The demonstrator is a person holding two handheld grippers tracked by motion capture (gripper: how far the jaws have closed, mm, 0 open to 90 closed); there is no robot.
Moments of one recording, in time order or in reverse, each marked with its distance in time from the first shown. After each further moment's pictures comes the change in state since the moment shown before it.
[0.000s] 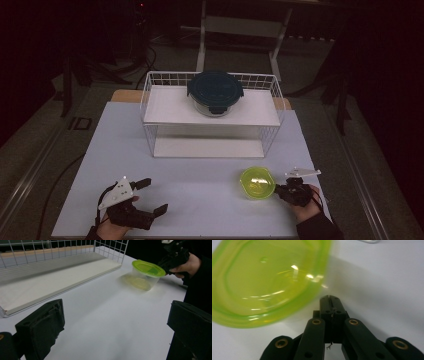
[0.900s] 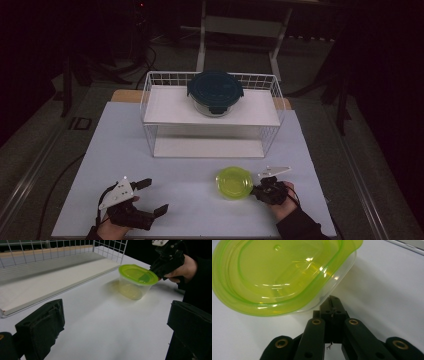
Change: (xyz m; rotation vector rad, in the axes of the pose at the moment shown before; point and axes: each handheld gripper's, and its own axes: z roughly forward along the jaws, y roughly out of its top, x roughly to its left) left arm -0.001 0.000 0.000 0.000 -0.005 0.002; right arm 0.052 0.029 0.037 0.053 0.099 -0.116
